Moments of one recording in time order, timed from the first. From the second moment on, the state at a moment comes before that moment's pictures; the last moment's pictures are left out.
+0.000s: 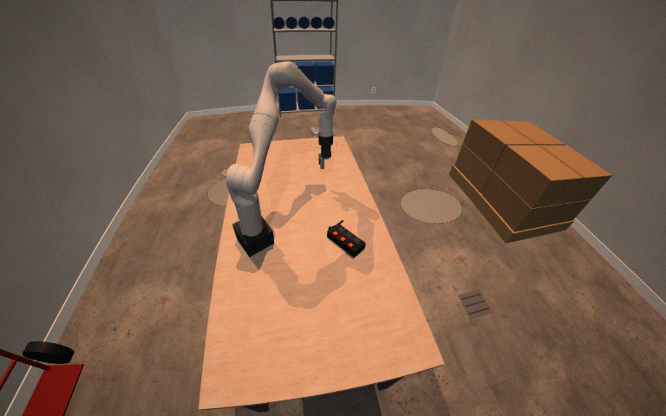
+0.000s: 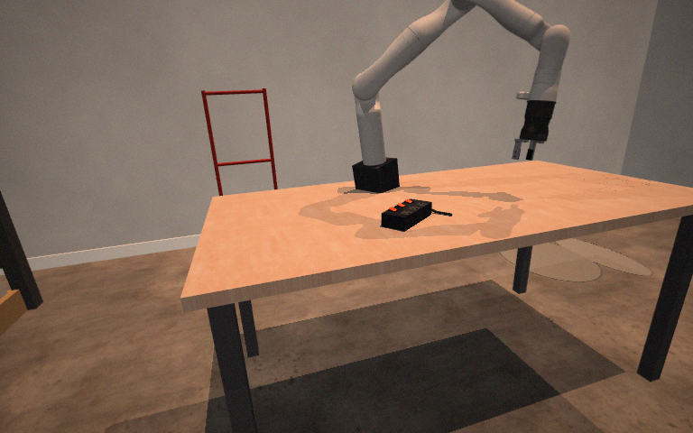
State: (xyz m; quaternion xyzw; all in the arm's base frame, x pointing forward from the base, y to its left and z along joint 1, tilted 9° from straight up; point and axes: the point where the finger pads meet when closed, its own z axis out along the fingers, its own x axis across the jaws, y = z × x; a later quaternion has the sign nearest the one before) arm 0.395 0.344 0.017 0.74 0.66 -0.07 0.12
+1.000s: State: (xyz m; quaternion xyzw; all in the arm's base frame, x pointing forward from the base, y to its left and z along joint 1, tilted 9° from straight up) arm 0.416 0.303 0.017 0.80 0.59 -0.06 0.12
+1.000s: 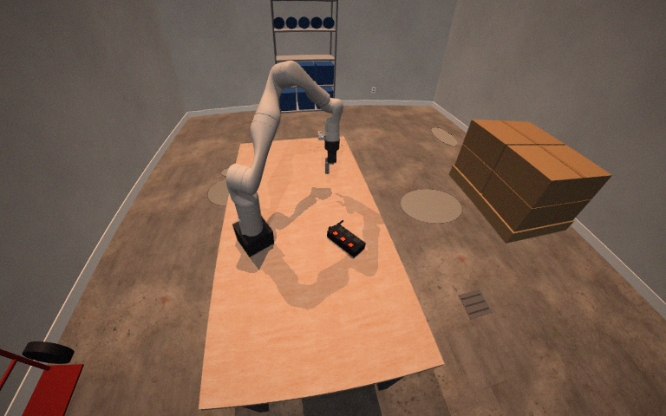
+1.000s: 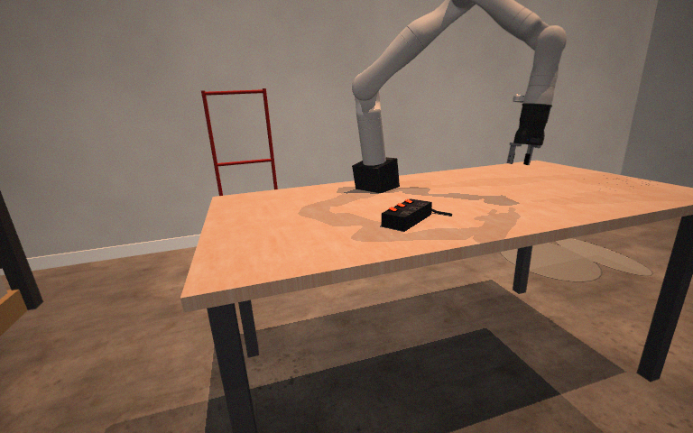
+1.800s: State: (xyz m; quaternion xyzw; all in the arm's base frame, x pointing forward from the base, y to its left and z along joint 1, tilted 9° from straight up) arm 0.431 0.267 0.016 0.84 0.52 -0.06 0.13
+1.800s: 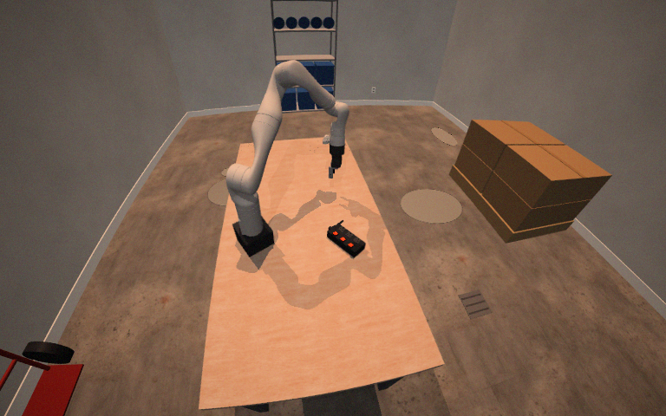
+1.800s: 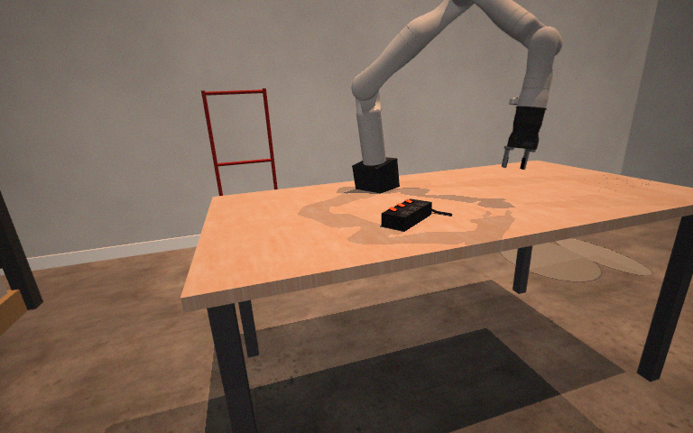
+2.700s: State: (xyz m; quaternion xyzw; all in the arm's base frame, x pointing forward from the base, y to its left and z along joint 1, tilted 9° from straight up) arm 0.442 0.229 0.016 0.89 0.44 -0.05 0.13
